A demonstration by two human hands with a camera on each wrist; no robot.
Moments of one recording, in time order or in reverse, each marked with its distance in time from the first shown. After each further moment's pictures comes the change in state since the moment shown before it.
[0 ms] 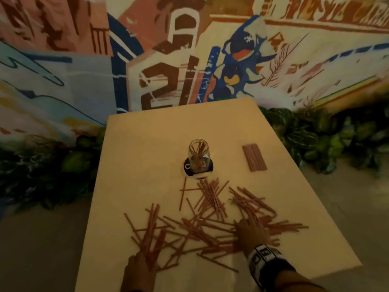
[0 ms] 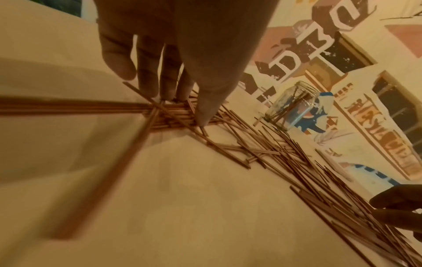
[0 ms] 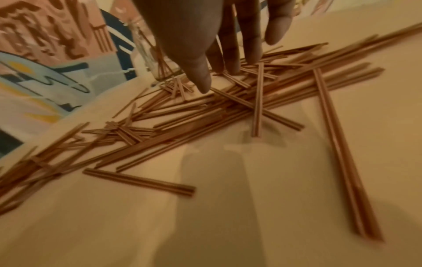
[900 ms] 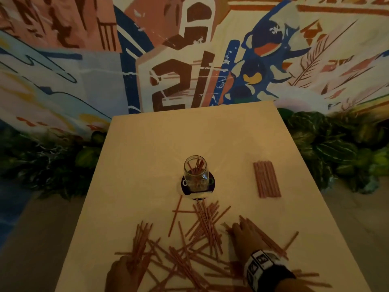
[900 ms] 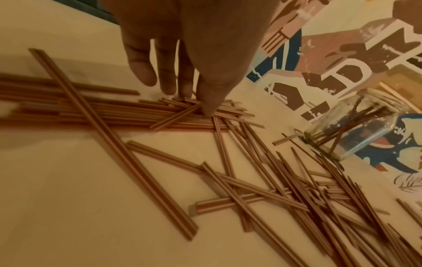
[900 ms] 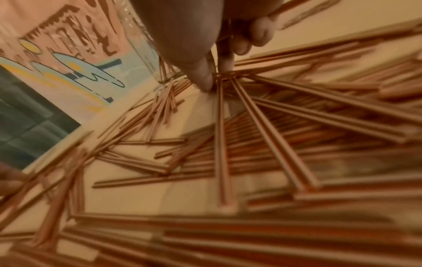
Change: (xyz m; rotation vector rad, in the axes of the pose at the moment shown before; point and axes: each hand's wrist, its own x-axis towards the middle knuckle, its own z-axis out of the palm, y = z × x) left_hand 0.044 0.048 0.007 -0.262 0.094 -0.205; right_hand 0.098 0.011 -0.046 -0.030 -0.094 -0.236
